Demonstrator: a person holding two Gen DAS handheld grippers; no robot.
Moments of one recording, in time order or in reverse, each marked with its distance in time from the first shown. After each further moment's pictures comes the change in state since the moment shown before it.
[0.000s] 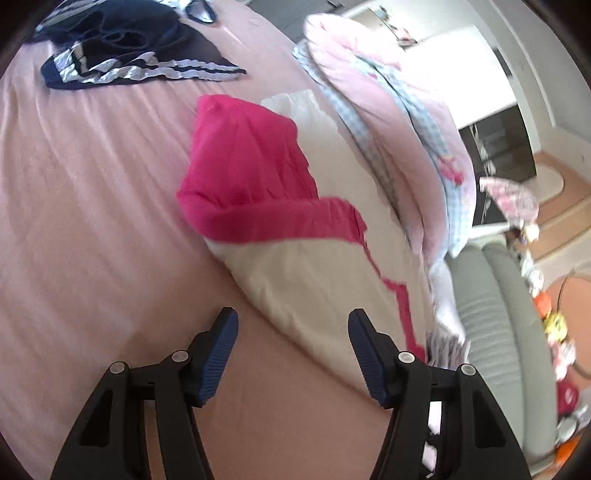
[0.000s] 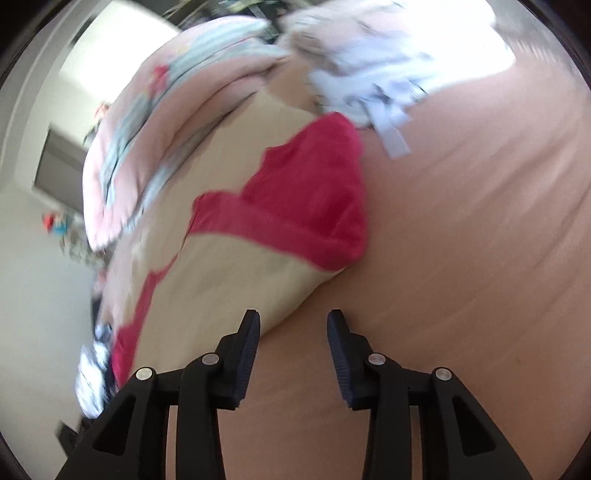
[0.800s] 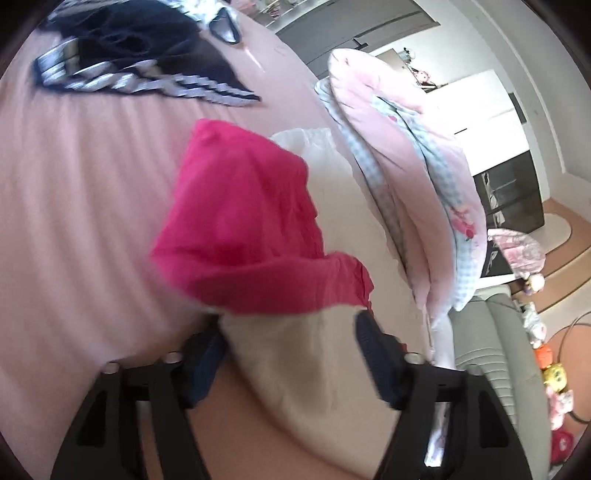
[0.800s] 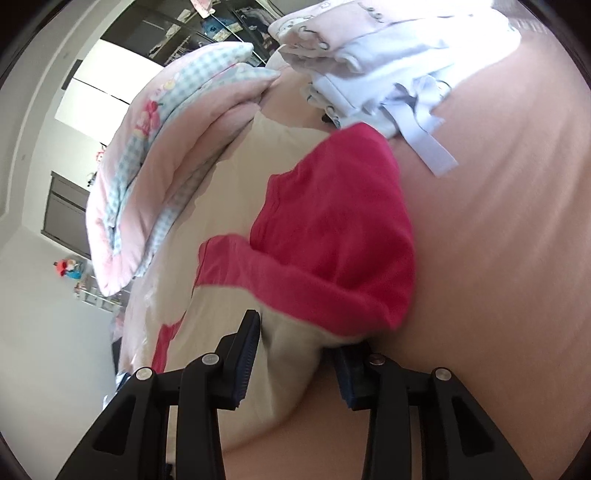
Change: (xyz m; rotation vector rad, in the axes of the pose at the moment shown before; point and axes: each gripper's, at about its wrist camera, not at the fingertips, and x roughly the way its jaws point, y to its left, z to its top) left arm 0.032 -0.016 0.015 -0.071 -0.162 0.016; right arm 0.045 0.021 0.023 0.048 -0.108 0.036
